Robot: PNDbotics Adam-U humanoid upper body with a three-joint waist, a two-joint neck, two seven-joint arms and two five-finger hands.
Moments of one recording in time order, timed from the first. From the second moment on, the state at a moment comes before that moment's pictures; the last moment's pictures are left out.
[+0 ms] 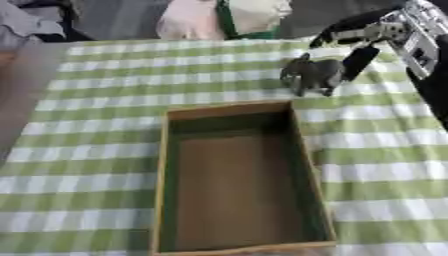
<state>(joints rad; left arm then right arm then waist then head) -0.33 0.17 0.09 -1.98 -0.05 -0.33 0.49 -1.21 -0.56 0.26 -0.76 1.04 -0.33 0.71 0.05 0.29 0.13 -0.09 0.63</state>
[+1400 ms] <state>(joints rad) -0.34 0.16 0.09 -1.98 -0.05 -0.32 0.49 -1.22 -0.50 0.22 -0.64 1.15 -0.25 0.51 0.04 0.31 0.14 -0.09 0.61</state>
